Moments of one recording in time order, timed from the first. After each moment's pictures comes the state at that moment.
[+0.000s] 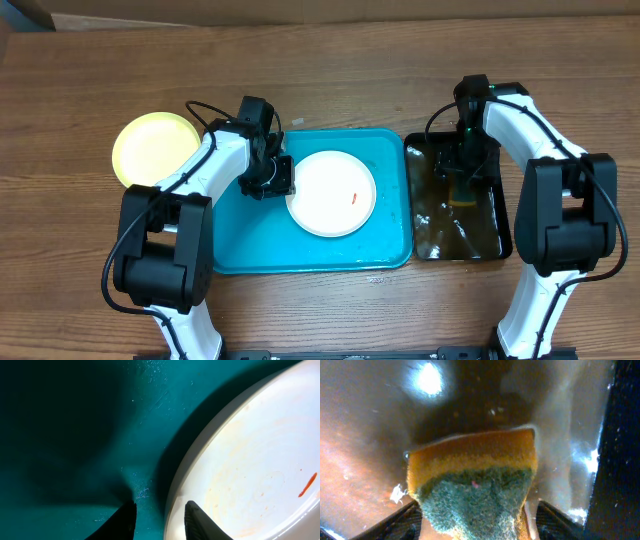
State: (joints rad) left arm -0.21 1.95 1.26 -0.81 0.28 -0.26; right arm 0.08 2.10 1.51 -1.13 0.01 0.30
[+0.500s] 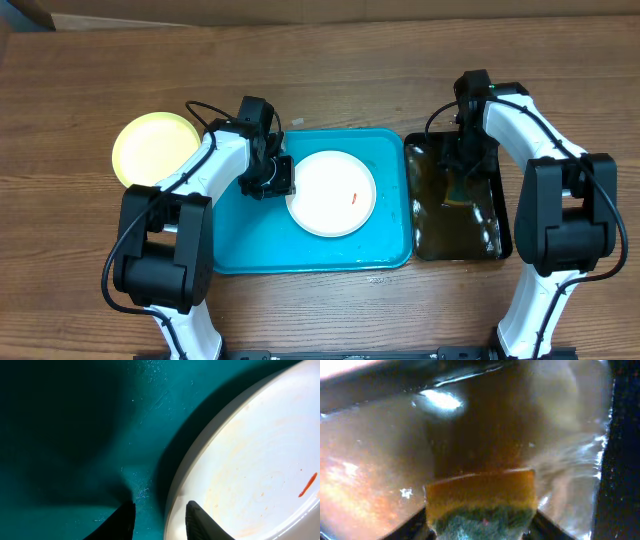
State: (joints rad) left arm -0.21 1.95 1.26 -0.81 0.28 -0.26; right arm 0.08 2.10 1.51 -1.03 0.02 0.31
